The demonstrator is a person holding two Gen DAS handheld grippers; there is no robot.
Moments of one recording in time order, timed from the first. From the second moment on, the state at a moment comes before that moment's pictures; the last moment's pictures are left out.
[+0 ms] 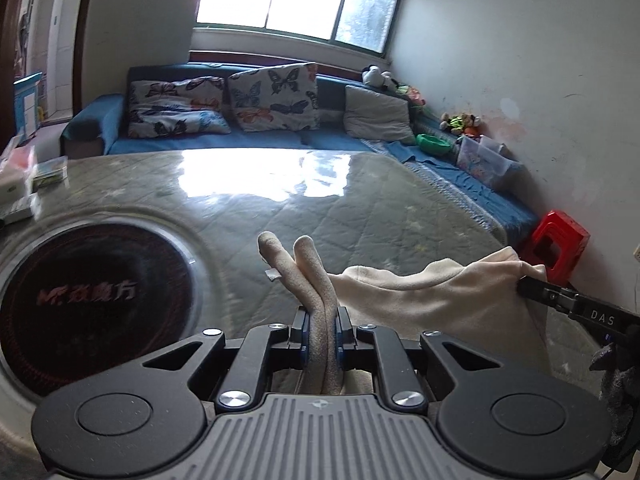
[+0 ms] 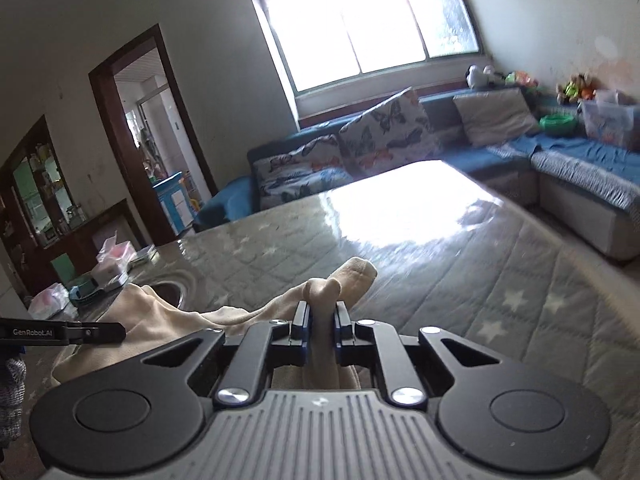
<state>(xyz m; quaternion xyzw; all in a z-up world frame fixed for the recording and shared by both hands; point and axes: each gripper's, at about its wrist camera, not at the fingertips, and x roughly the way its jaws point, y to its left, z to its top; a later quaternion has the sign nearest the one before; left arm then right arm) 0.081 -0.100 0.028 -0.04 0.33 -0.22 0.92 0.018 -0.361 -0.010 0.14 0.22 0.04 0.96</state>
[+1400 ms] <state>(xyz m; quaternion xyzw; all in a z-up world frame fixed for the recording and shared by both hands) 0.123 -0.184 -0.014 0.04 0.37 -0.23 0.90 0.058 -0.406 -0.032 0.09 0.29 -0.06 0.95</state>
